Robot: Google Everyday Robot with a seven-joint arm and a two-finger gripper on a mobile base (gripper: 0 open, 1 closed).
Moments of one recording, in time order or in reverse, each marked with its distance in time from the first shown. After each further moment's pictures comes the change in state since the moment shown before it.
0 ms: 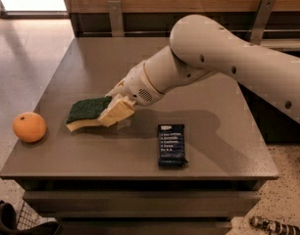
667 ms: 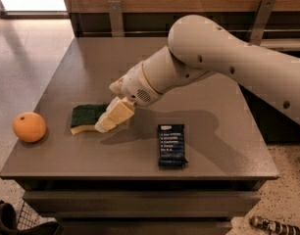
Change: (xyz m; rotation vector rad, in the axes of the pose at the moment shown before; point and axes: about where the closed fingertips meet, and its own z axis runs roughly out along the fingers) arm -0.002 0.003 0.003 -0.006 0.001 -0.005
